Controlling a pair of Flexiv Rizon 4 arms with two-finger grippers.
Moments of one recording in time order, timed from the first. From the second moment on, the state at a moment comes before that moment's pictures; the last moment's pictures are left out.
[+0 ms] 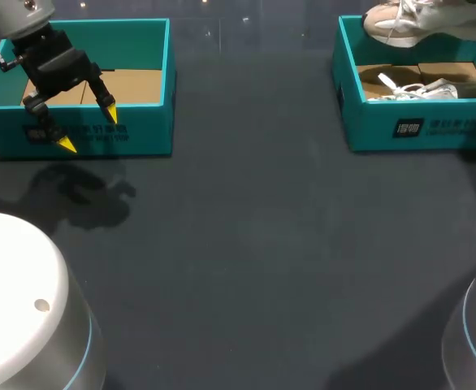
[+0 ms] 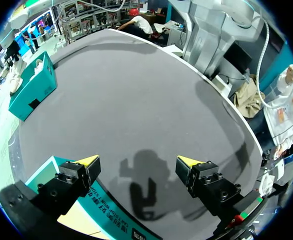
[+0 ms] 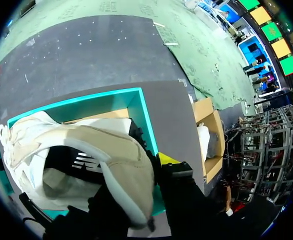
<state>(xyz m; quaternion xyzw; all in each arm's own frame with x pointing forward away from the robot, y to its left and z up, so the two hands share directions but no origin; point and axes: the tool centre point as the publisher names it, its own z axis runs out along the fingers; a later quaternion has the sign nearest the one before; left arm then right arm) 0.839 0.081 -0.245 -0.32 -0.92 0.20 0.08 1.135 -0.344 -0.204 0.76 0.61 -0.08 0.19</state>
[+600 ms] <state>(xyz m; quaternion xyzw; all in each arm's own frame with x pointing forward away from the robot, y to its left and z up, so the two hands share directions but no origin) 0.839 0.081 -0.245 -0.32 -0.92 0.20 0.08 1.120 -0.331 -0.232 0.76 0.62 -0.08 0.19</state>
